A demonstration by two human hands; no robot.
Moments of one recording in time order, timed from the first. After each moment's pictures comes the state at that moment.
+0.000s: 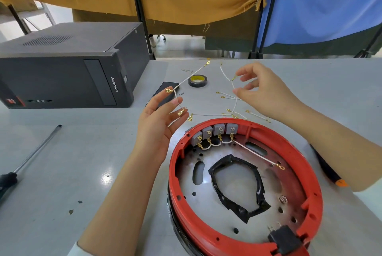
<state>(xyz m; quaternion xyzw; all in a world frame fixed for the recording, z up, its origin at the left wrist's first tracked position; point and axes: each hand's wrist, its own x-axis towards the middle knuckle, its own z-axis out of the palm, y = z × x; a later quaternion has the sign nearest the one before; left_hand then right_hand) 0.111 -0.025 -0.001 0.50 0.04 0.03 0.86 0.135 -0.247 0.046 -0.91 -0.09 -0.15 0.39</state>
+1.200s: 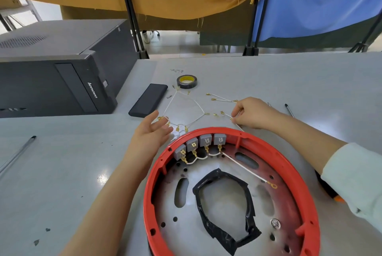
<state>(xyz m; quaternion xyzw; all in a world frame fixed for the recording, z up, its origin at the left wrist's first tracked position) 0.138 -0.030 -0.035 0.70 0.11 -0.02 0.71 0.199 -0.284 -0.015 -0.98 -0.01 0.04 0.20</state>
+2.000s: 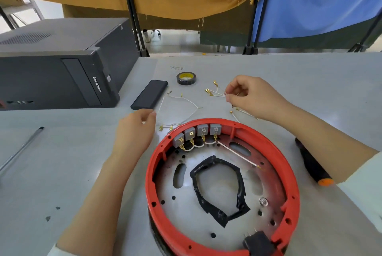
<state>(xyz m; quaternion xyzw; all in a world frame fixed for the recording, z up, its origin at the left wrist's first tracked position) 0.123 -0.016 -0.018 0.90 0.09 0.10 0.41 0.148 -0.275 0.032 -0.92 -0.11 -0.07 0.38</state>
